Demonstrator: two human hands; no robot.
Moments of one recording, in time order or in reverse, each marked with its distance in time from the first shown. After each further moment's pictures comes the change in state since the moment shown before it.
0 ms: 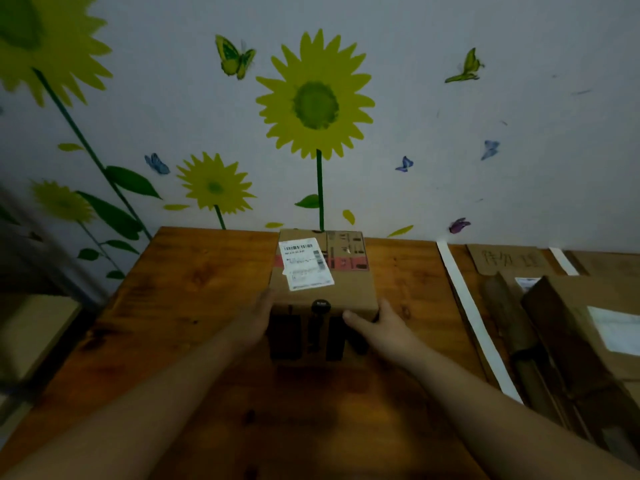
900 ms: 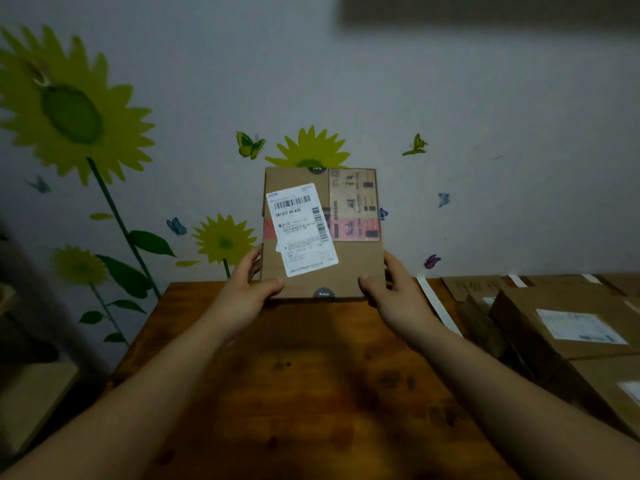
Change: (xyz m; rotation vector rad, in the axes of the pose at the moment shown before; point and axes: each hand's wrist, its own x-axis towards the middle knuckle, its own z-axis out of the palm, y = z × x) left_hand -0.086 0.082 -0.061 -0.214 0.031 0.415; right_hand -0.102 -0.095 0.006 0.112 0.324 -0.521
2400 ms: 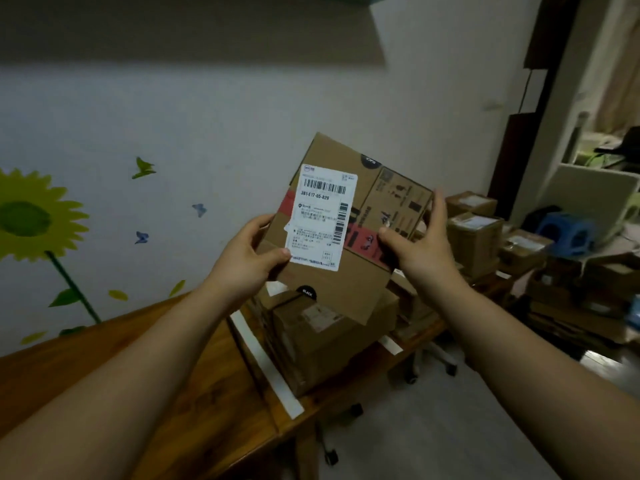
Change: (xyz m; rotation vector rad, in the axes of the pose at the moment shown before) left_hand -0.160 0.077 0.448 0.151 -0.491 0.288; right_hand -0.245 0.010 -0.439 0.072 0.752 -0.052
